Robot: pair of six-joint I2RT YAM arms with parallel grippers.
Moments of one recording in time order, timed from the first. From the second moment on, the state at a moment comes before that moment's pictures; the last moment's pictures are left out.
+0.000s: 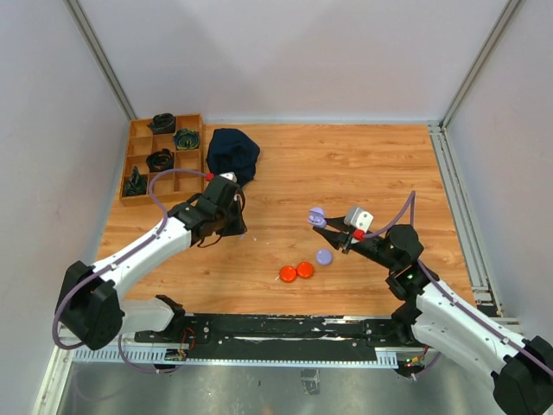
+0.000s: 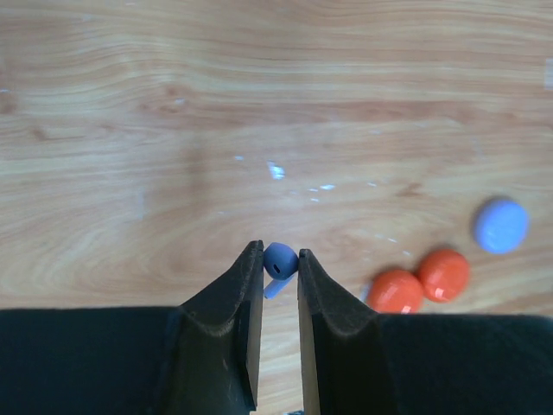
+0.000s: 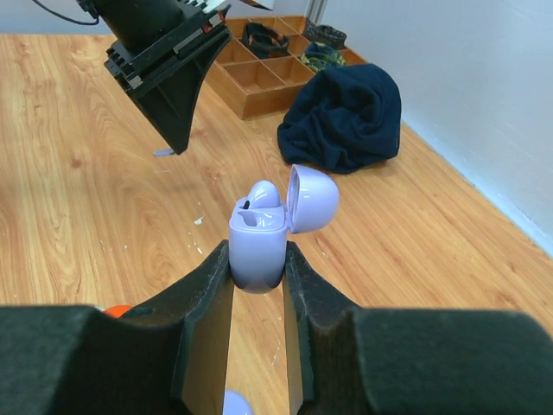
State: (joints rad) left arm -0.55 1.27 0.87 -0.55 -0.11 -0.61; right arm 0.61 0.70 0.31 0.44 -0.45 -0.24
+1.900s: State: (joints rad) left arm -1.20 1.12 0.86 0.29 -0.67 -0.84; right arm 0.66 0.89 0.32 0.87 -0.41 -0.10
